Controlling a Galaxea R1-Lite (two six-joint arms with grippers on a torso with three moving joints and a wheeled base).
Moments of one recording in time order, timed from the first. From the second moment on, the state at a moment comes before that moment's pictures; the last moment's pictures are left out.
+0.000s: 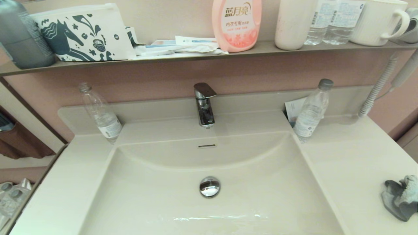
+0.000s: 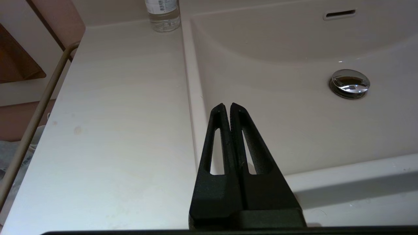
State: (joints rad) left arm 0.00 0.00 0.00 0.00 0.00 0.07; right arm 0.00 0.03 -0.78 0.65 -0.06 0.38
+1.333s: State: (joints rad) left arm 0.00 0.00 0.00 0.00 0.00 0.07; right arm 0.00 0.00 -0.01 -0.03 0.00 -0.09
